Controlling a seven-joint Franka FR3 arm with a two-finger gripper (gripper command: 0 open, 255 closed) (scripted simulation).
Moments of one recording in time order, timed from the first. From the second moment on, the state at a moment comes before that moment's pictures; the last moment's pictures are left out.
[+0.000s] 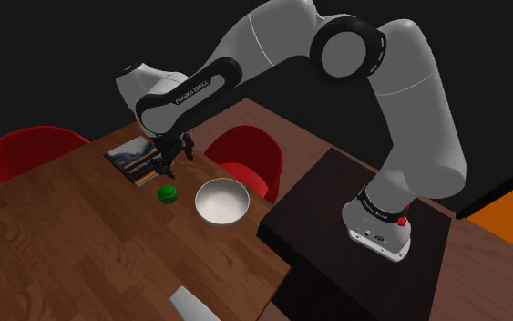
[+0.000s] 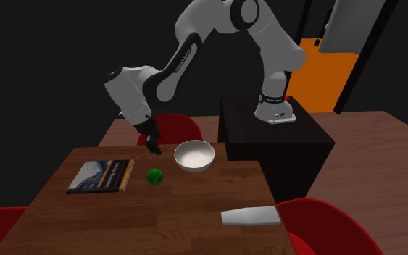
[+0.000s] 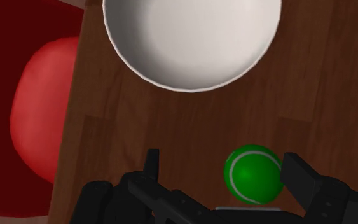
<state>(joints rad) 0.29 0.80 0.28 -1.47 -0.21 1.96 0.44</state>
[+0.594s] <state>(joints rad) 0.43 1.27 0.26 -0.82 -0.21 1.74 0.43</state>
